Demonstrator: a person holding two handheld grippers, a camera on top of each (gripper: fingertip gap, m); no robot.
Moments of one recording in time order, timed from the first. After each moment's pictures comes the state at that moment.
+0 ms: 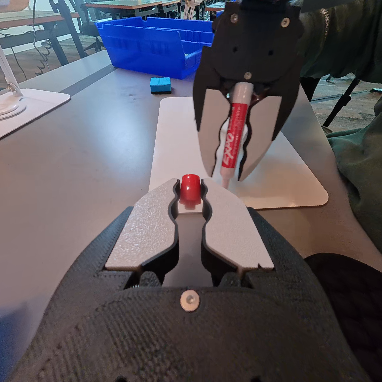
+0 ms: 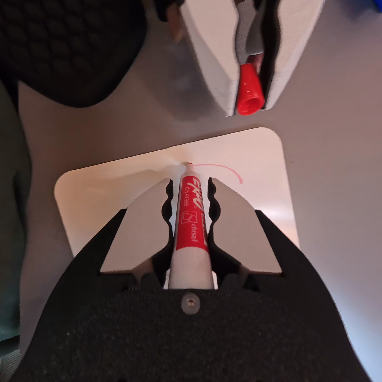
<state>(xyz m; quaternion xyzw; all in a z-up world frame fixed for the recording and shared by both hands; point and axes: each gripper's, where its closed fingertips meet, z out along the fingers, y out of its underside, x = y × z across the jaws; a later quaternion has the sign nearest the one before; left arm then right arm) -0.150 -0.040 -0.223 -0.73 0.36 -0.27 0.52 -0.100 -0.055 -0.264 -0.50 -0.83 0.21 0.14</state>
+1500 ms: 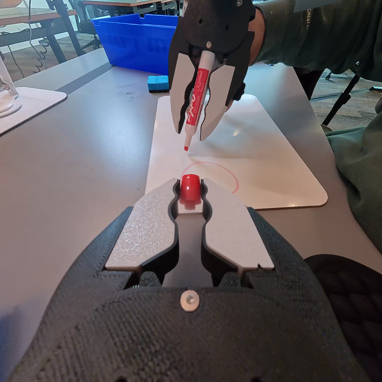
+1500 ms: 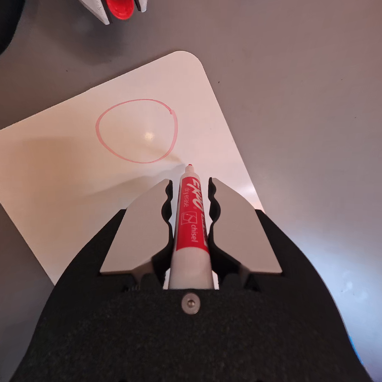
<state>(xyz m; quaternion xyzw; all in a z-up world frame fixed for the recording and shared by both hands) -0.146 -0.041 -0.225 -0.73 0.36 -0.27 0.52 -0.062 0.026 -0.258 -0.58 -0.77 0.17 0.19</state>
